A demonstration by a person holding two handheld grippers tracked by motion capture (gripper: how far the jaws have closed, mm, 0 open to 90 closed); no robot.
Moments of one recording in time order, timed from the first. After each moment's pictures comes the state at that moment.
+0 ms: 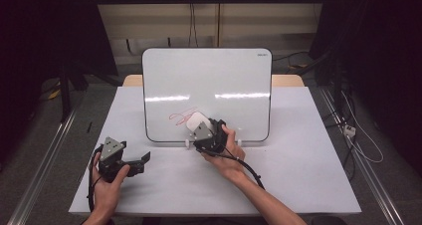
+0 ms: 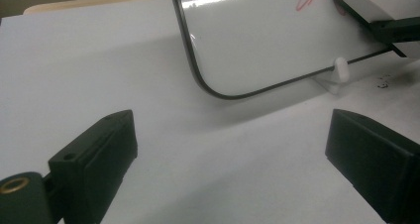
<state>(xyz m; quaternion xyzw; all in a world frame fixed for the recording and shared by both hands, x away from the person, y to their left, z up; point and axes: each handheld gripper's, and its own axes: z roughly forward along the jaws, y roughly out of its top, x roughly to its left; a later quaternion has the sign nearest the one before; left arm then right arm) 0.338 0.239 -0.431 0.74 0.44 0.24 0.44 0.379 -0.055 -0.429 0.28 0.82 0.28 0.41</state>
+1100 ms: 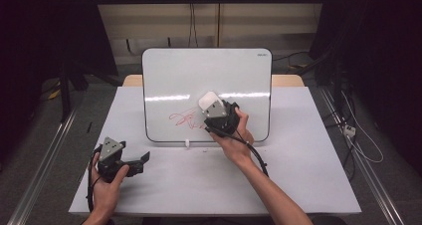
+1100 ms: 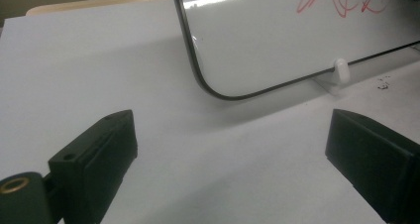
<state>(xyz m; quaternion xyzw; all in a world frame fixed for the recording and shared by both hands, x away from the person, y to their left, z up) 0.338 0.239 -0.431 0.74 0.44 0.24 0.45 0.408 -0.083 -0.391 0.34 0.78 0.30 0.44</state>
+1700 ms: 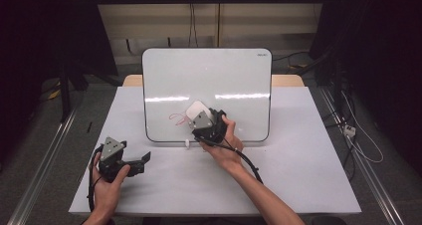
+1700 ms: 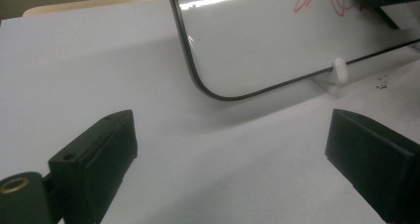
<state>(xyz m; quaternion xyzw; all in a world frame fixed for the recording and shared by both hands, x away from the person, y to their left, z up) 0.338 0.238 -0.431 0.75 0.44 0.24 0.44 0.396 -0.049 -0.411 0.30 0.80 0.29 0.43</state>
